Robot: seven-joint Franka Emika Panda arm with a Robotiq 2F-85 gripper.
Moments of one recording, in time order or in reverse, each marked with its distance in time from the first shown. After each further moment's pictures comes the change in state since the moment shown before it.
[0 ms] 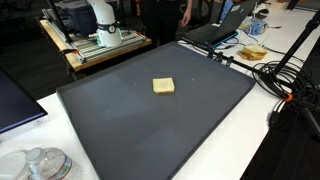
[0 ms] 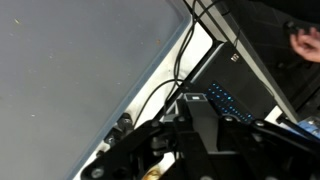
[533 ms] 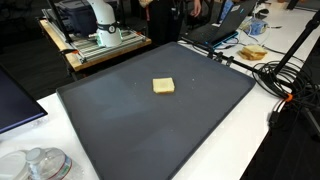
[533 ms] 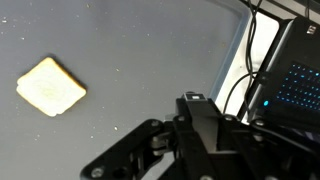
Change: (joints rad) arm -0.117 -0.006 -0.013 0.020 -0.250 -0.011 0.382
